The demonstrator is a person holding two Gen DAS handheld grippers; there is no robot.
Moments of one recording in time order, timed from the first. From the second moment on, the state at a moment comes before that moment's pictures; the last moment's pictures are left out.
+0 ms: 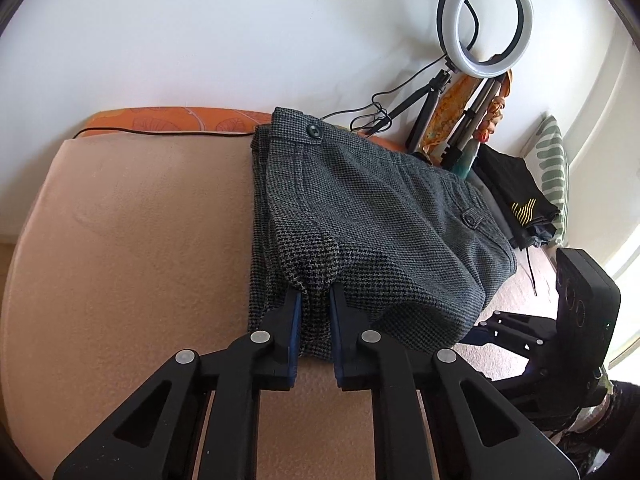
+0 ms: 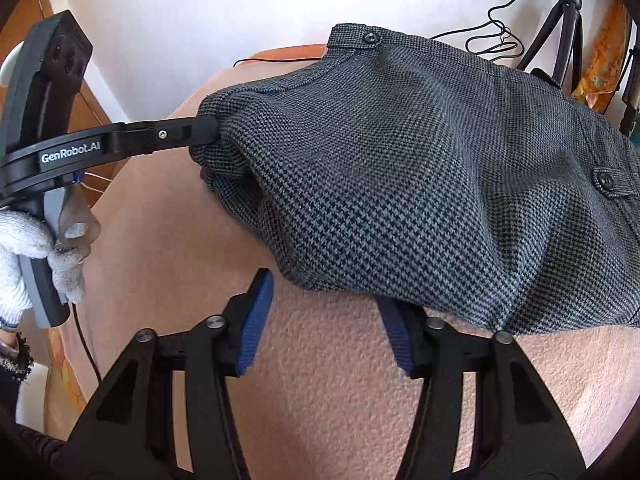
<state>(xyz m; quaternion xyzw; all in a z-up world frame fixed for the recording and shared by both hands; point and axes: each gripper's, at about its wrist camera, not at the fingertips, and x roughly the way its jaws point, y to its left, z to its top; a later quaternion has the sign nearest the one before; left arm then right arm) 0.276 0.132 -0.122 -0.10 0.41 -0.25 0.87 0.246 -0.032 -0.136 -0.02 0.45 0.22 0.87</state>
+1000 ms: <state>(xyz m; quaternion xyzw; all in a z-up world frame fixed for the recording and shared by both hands) 0.244 0.103 -0.077 -0.03 0.39 -0.22 0.89 0.183 -0.158 -0.081 0.05 0.43 0.23 0.87</state>
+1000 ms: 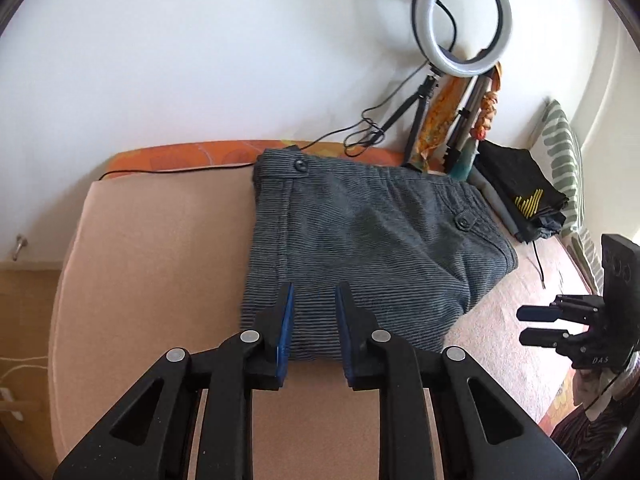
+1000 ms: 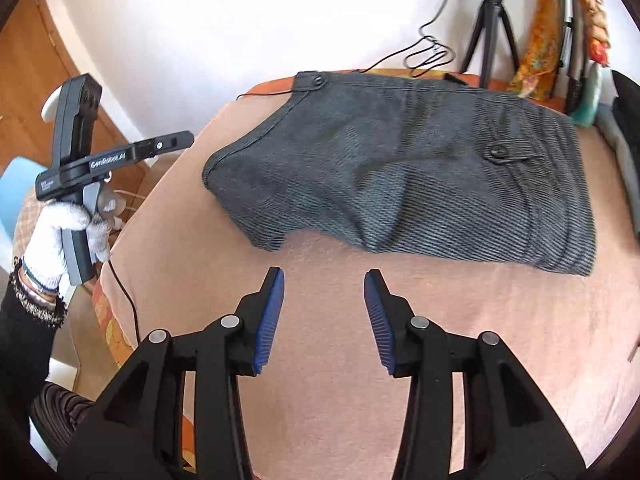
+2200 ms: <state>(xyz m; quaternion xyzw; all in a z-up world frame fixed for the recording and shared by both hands) 0.254 -0.057 -0.123 0.16 0.40 -0.28 0.86 0.267 -0.323 -0.107 0.33 0.38 0.08 0.86</state>
